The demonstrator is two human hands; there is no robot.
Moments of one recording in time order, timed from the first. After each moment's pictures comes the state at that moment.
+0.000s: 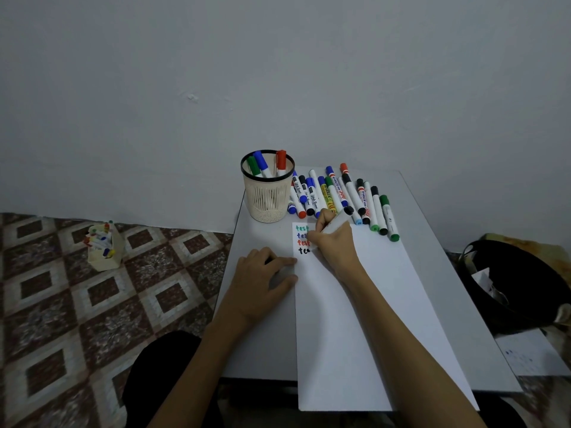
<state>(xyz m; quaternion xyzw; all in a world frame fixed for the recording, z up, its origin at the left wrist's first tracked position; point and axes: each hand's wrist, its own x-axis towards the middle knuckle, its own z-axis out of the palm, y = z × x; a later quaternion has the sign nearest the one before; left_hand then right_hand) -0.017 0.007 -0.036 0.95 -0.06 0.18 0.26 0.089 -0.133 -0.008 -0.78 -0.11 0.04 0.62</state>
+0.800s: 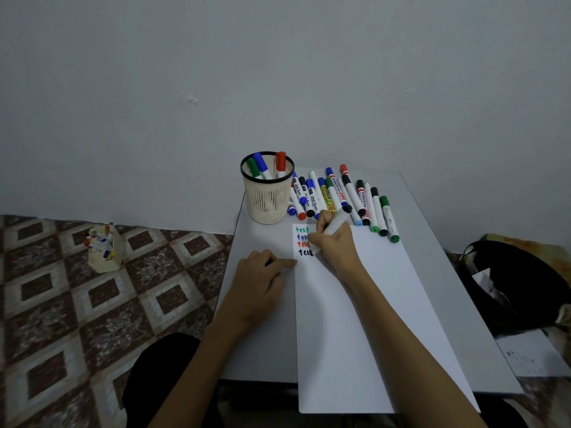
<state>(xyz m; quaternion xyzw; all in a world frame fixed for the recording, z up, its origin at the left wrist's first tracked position) -0.016 0.007 -0.039 0.94 -0.07 0.18 0.28 0.090 -0.138 -0.009 -0.74 -0.13 0.05 0.66</state>
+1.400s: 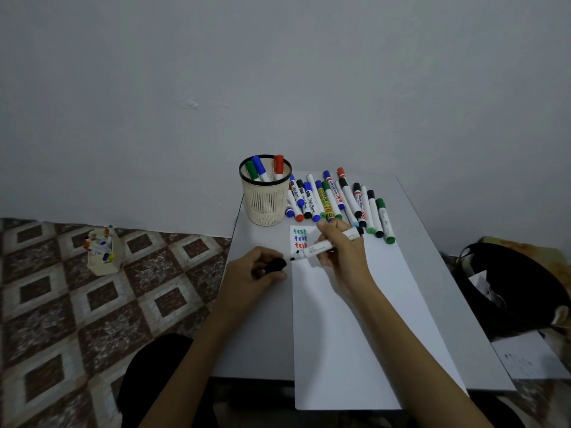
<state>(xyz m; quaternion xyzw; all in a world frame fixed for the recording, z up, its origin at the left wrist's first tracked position) -0.024 0.012 -0.026 0.83 0.00 0.18 0.52 0.060 -0.152 0.007 -0.56 -0.10 0.10 0.82</state>
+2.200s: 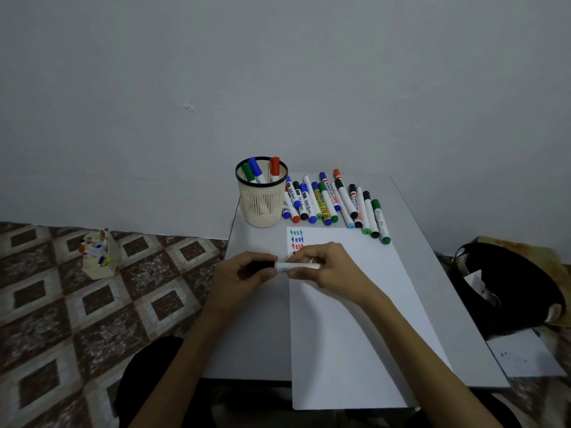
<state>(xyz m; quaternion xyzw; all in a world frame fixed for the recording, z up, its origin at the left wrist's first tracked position) -0.029 0.019 -0.025 0.80 -0.02 0.22 0.56 0.047 -0.166 0.012 -0.81 -0.32 0.14 0.47</state>
